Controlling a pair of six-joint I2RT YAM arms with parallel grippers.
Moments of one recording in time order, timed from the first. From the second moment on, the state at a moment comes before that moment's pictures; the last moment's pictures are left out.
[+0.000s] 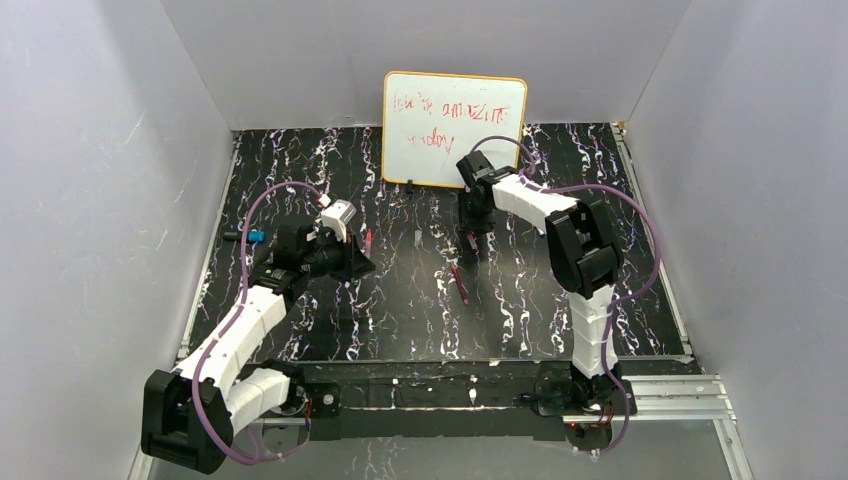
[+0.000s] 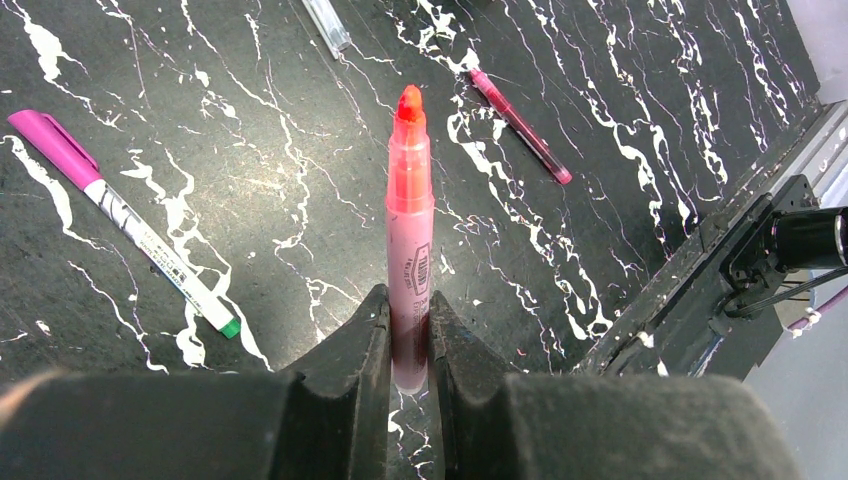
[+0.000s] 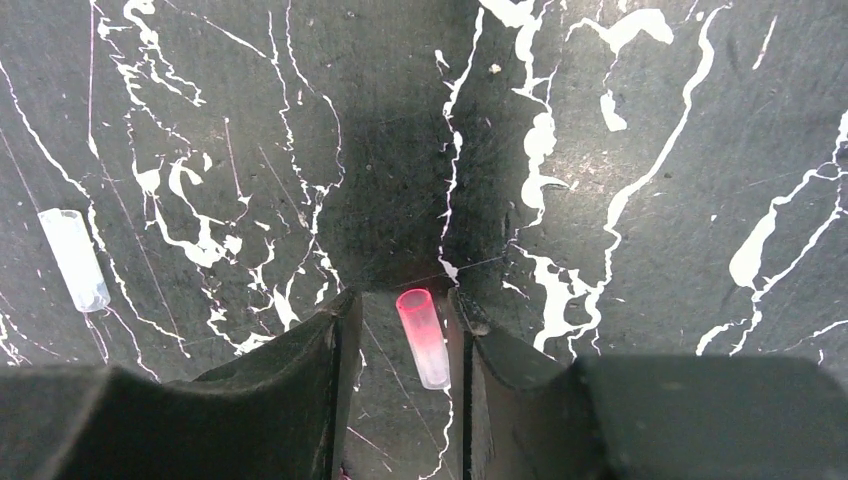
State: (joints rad) left arm -0.27 1.02 0.64 -0.25 0.54 -0.15; right arm 0.52 2.10 1.58 -0.67 0.01 0.44
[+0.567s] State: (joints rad) left arm -0.27 1.02 0.64 -0.26 0.53 -0.15; right arm 0.52 2.06 1.53 -0.64 0.00 0.43
